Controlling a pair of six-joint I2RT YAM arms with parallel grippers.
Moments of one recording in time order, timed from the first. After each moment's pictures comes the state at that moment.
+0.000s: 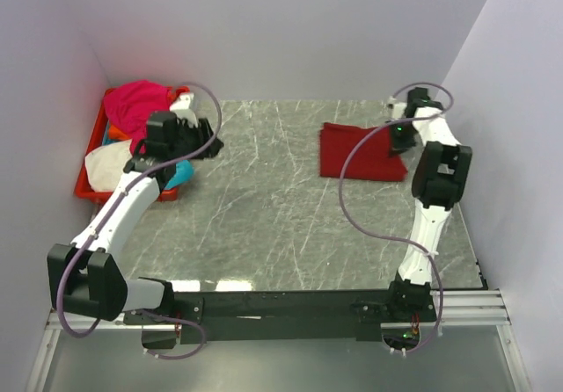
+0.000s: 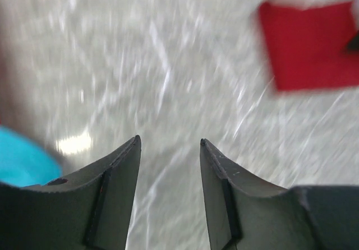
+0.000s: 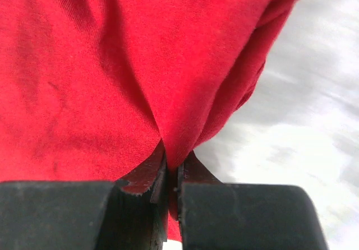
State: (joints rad) left arm -0.19 1.31 1.09 -0.20 0.25 -0.28; right arm -0.15 2.29 1.96 -0.91 -0.17 -0.25
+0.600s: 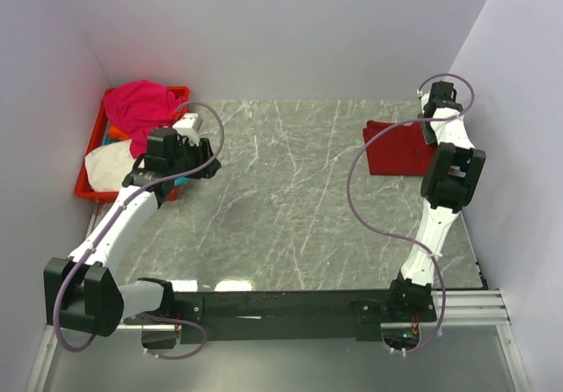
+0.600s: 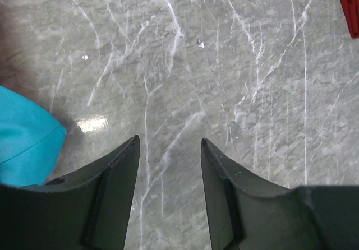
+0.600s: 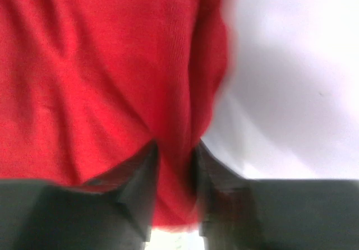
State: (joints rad) left arm -0.19 1.21 0.93 -0.27 0.26 -0.19; right arm -0.27 2.28 1.98 -0.71 0.29 -0.47
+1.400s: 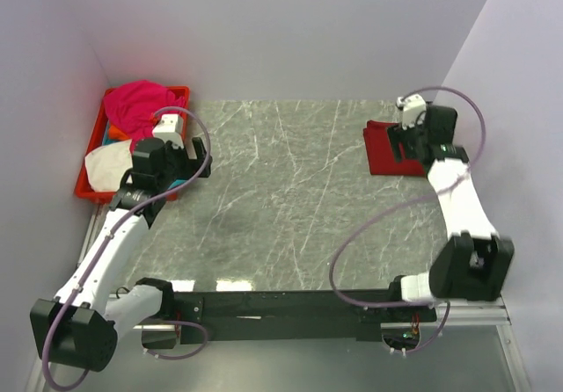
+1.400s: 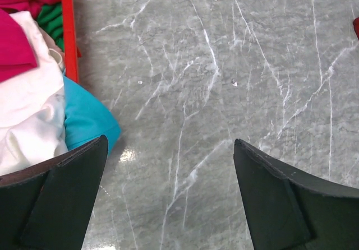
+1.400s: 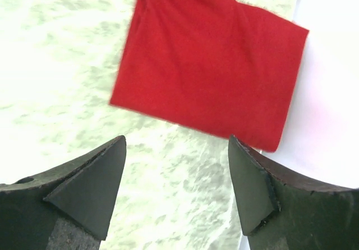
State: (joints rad) left arm -0.19 1.02 0.86 -0.22 0.04 -0.20; right arm -0.11 1.45 1.23 -0.47 -0.07 -0.45
